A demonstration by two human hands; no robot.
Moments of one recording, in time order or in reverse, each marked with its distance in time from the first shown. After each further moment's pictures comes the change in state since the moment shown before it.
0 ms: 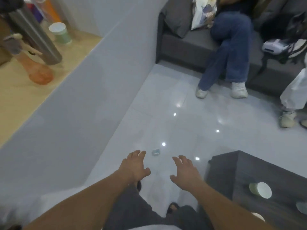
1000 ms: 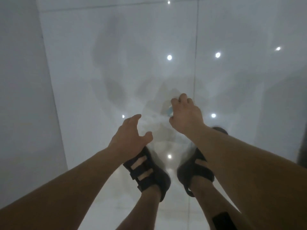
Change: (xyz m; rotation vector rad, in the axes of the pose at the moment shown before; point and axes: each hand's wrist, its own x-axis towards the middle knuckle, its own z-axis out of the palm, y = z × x) left_hand 0.503 -0.155 0.276 -0.107 -0.283 -0.092; right_hand 0.534 0.085 0.377 0.155 0.067 0.192
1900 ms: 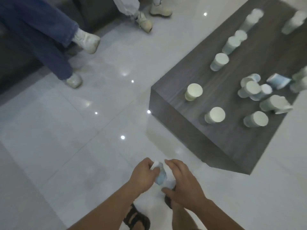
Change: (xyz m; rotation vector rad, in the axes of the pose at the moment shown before) left_hand -0.390 0.298 -0.020 0.329 -0.316 0.567; right_hand -0.506 0.030 -0.228 0.736 0.585 0.495
